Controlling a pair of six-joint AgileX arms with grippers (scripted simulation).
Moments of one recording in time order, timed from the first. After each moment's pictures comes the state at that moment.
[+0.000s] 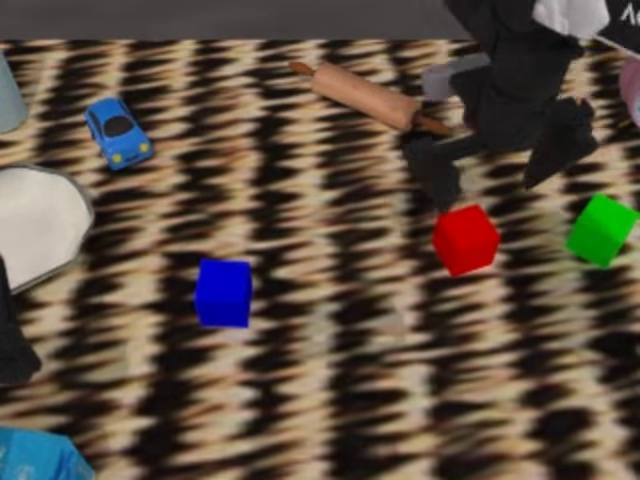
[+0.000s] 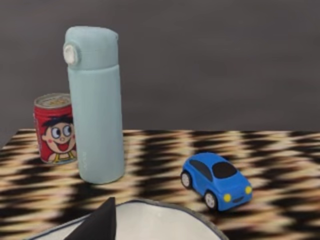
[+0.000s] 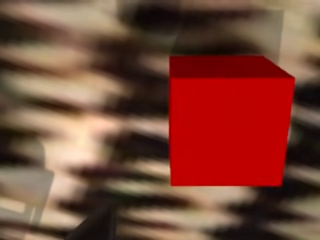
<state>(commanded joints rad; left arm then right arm) 0.00 0.00 0.00 0.00 0.00 0.00 0.40 2.21 1.93 -1.25 0.00 0.06</state>
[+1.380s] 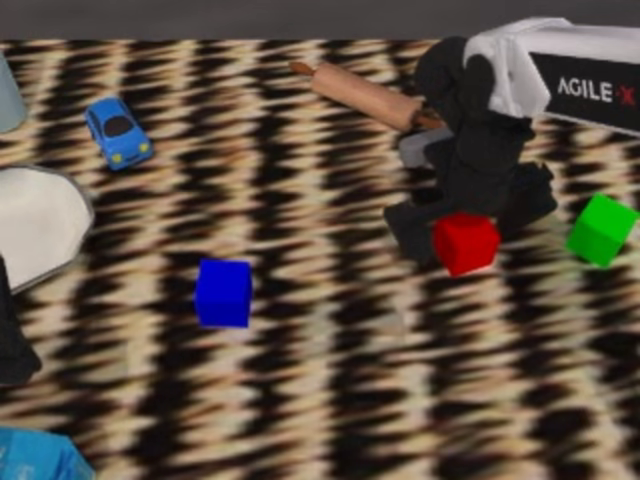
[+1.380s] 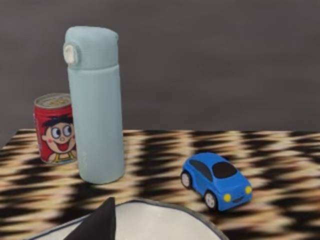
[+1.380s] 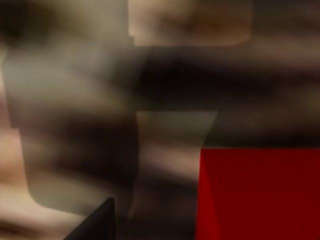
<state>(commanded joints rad) 0.00 0.00 0.00 0.00 0.00 0.00 0.42 2.37 1.78 -0.98 0.00 0.06</state>
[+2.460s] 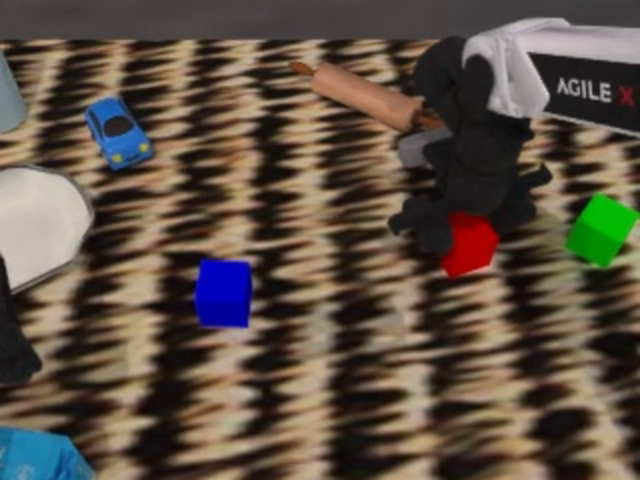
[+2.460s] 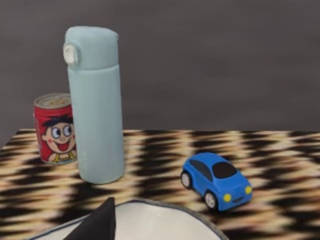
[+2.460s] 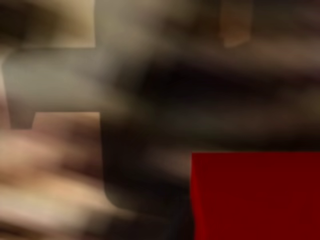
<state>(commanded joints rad) 0.00 0.00 0.00 0.00 0.00 0.00 0.42 2.37 1.78 -0.98 0.00 0.06</state>
